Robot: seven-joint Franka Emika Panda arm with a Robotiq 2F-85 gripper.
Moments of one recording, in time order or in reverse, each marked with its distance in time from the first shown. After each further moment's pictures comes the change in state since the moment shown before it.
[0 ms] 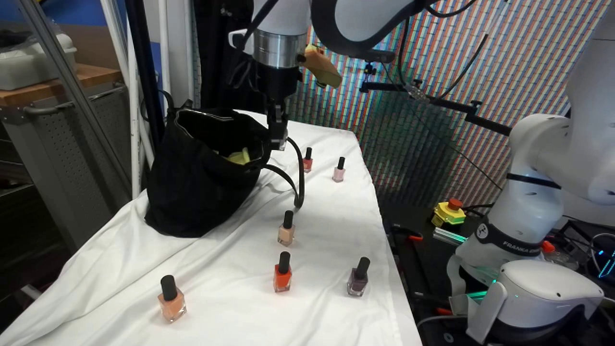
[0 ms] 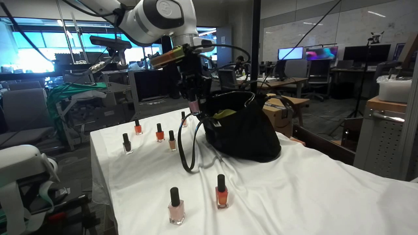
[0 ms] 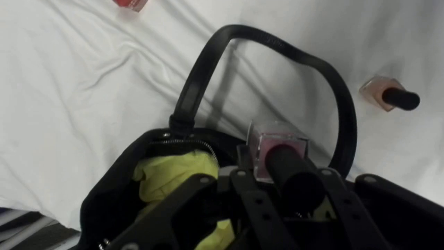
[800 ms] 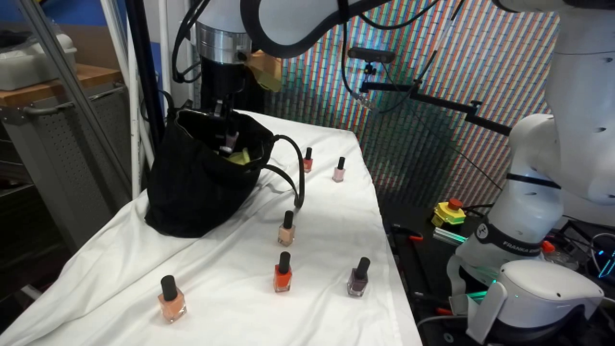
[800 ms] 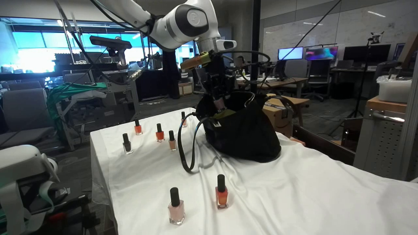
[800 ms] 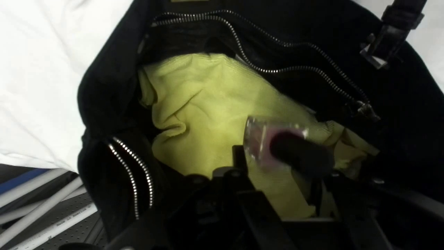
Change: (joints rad) arm 0.001 0.261 -0.005 0.326 0.001 0.042 0.094
